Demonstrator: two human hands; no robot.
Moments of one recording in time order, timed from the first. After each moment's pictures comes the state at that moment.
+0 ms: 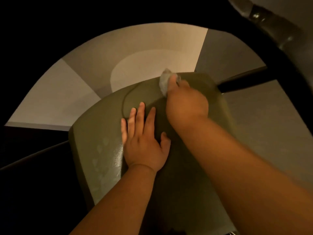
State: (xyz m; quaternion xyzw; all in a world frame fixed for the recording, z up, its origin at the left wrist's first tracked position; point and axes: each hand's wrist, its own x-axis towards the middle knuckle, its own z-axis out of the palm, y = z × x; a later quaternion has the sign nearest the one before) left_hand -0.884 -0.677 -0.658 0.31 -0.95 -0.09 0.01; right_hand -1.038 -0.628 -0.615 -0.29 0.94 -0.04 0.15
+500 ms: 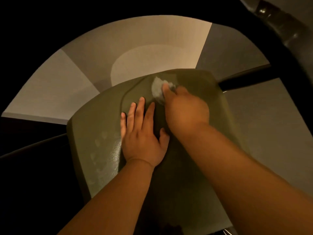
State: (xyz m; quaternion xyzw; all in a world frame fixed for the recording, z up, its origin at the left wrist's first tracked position) left_hand -0.885 -0.678 -0.660 0.31 -0.94 -0.10 0.02; right_hand -1.021 -0.614 -0.612 -0.35 0.92 -0.03 0.18
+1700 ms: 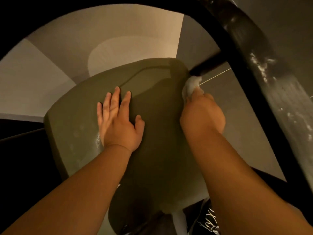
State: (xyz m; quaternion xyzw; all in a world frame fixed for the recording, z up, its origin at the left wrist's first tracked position) left_hand -0.887 -0.673 -0.646 0.32 -0.94 -0.09 0.00; right_hand -1.017 -0.513 -0.614 -0.07 0.98 -0.09 0.17
